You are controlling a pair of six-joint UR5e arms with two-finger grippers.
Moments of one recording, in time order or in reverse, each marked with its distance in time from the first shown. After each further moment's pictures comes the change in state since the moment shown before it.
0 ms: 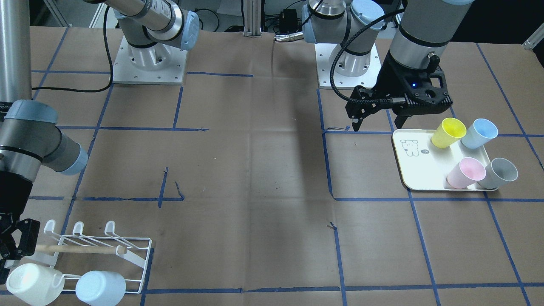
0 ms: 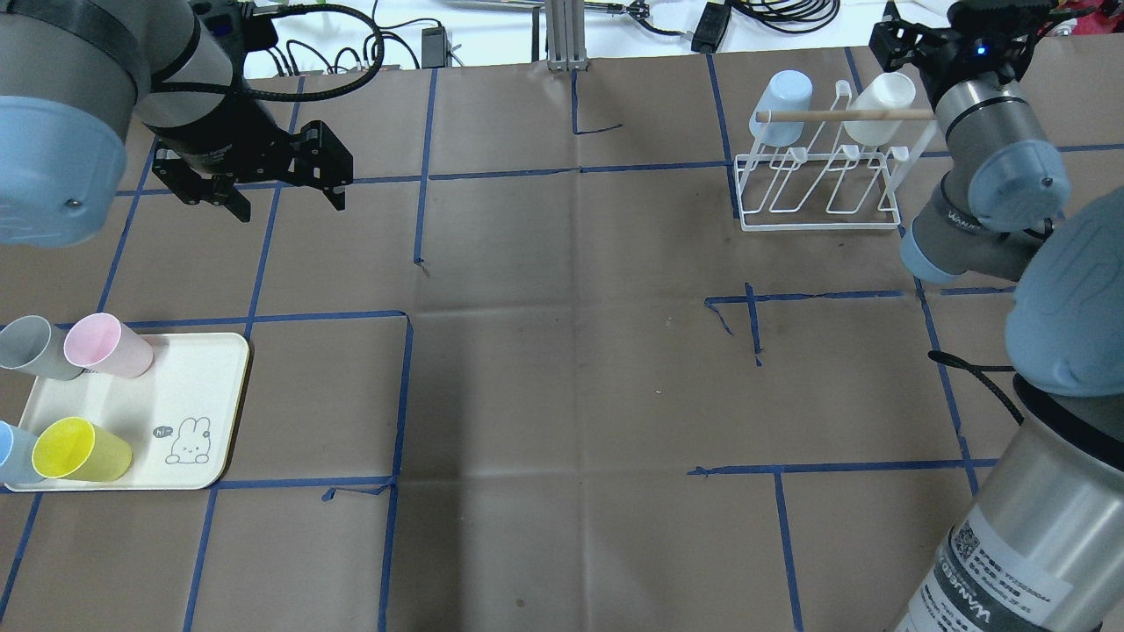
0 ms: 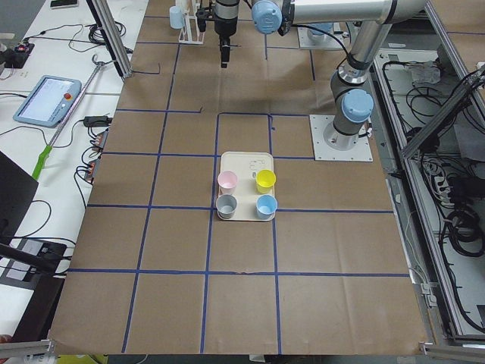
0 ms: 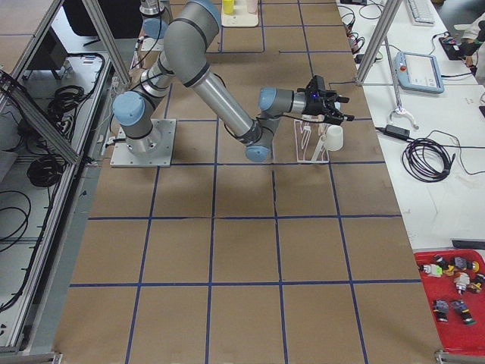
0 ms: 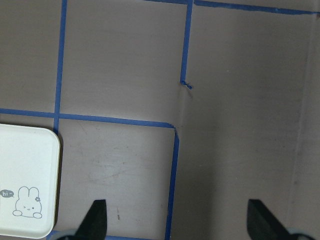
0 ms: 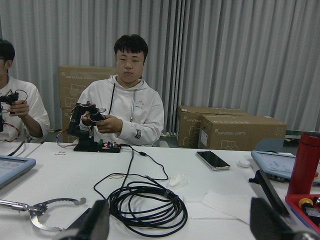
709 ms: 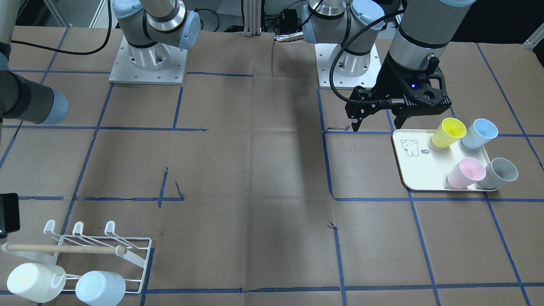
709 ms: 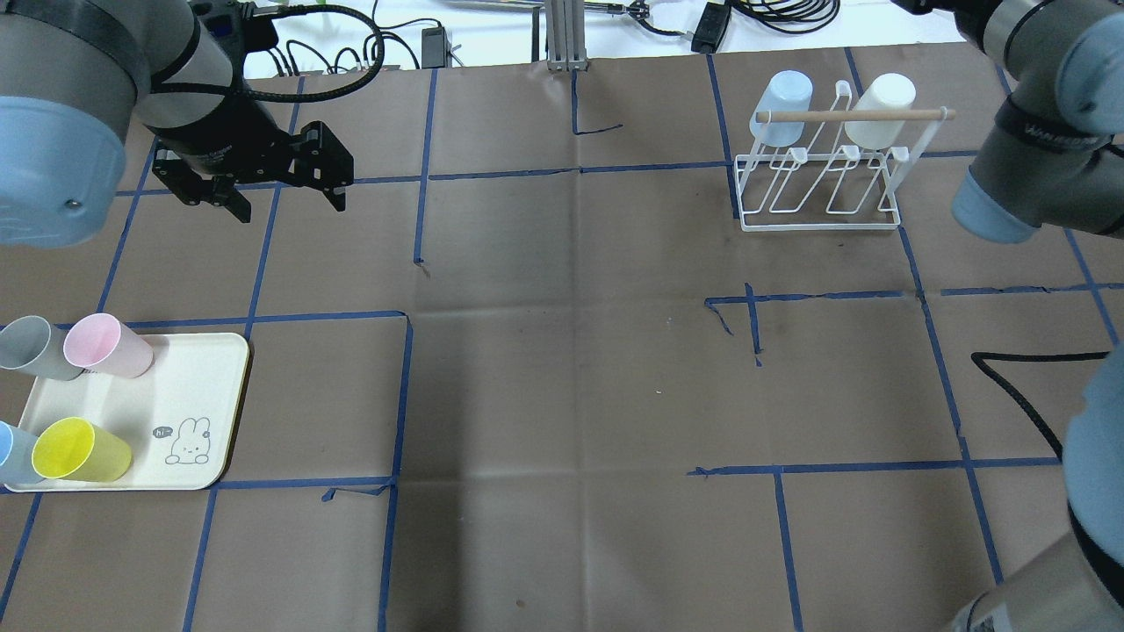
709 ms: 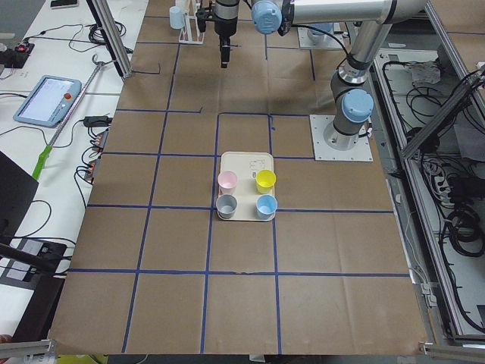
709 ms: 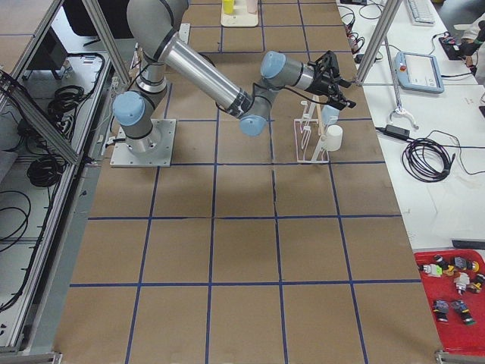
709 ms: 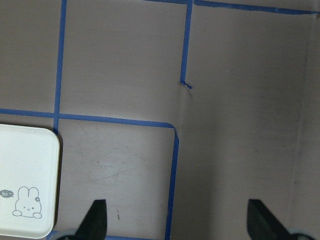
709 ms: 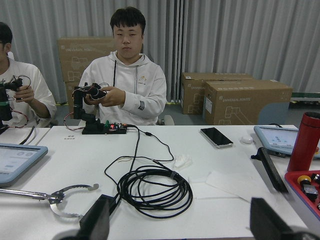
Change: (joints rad) left arm 0.000 -0.003 0.000 -0.010 -0.002 0.008; right arm 0.022 -0.295 -0.007 0.735 -0.001 0.009
